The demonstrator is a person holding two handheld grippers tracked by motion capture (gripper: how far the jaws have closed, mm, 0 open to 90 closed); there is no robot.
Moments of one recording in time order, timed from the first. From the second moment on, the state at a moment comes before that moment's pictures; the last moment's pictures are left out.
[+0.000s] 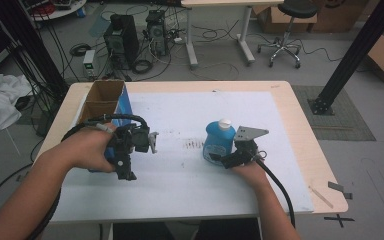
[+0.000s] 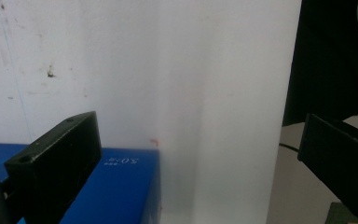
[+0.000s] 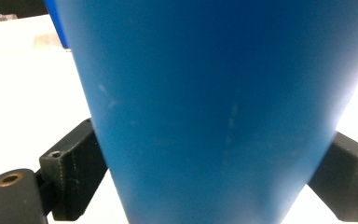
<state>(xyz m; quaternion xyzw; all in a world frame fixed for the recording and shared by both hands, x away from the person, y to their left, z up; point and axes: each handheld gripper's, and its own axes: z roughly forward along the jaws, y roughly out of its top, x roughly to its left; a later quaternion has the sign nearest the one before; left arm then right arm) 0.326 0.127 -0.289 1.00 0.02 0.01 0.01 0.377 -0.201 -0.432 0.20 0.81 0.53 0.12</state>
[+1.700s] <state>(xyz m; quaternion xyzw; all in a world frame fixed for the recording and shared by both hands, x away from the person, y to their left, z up) 0.327 0.123 -0.291 1.00 0.02 0.01 0.00 0.375 -0.203 -0.431 0.18 0.81 0.55 0.13</state>
